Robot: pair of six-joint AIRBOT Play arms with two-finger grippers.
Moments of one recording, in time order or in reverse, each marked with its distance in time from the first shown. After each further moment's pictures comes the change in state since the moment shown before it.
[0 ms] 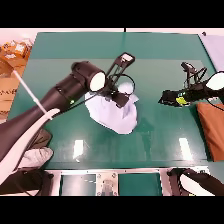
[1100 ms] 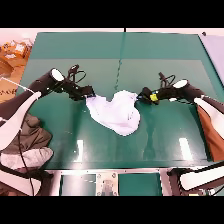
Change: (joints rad) left arm 0.538 -0.198 -0.238 -0.547 0.134 0.177; right arm 0.021 -0.591 0.087 0.547 -0.320 -0.285
